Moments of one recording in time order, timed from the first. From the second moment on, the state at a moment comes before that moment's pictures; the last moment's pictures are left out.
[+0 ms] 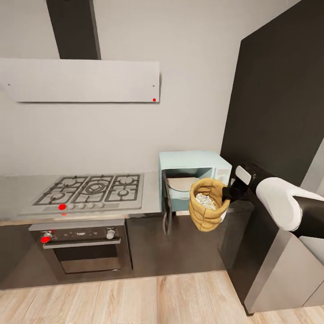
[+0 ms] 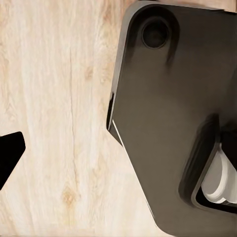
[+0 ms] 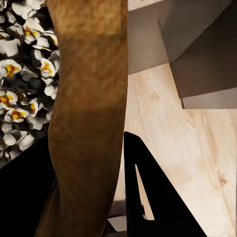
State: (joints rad) left arm 0.00 0.02 0.16 -0.06 0.01 -0.01 0.06; right arm -1.46 -0.14 -0.14 -0.04 -0.04 1.04 -0.11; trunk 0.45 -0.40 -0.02
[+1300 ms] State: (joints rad) left arm 0.00 0.02 0.16 -0.06 0.01 -0.01 0.06; right arm -1.46 -0.14 -0.14 -0.01 -0.04 1.03 -0.11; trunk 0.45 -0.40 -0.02
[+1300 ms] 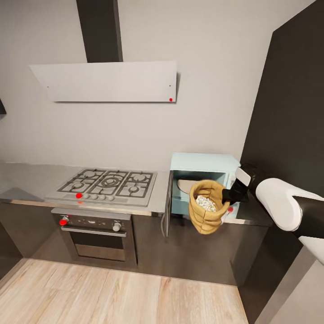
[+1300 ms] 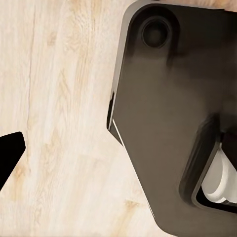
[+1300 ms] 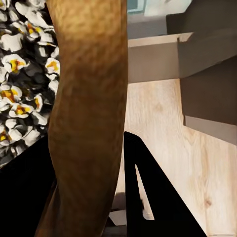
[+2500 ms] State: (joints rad) left arm 0.00 0.02 0.16 -0.06 0.01 -0.01 0.06; right arm -1.46 -0.14 -0.14 0.05 -0.04 1.04 -0.11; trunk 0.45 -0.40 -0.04
